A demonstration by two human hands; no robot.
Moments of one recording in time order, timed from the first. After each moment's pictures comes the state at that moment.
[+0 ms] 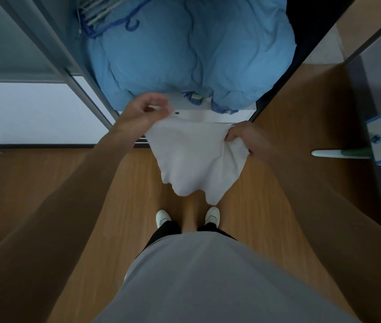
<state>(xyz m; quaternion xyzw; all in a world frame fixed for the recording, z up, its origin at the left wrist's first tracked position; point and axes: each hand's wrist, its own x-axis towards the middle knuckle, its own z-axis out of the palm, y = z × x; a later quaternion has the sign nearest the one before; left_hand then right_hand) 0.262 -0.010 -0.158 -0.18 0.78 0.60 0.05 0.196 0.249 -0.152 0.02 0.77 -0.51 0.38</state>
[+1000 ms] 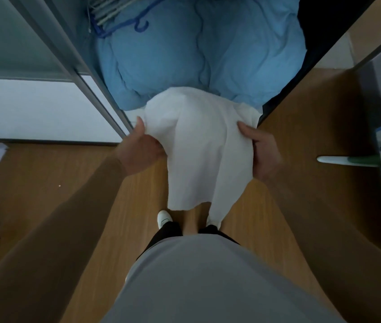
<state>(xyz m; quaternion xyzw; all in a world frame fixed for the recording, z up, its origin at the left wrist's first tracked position) 0.299 -0.035 -0.213 -0.22 0.46 0.82 0.25 0.215 0.257 -0.160 0.15 0.51 -0.75 0.40</state>
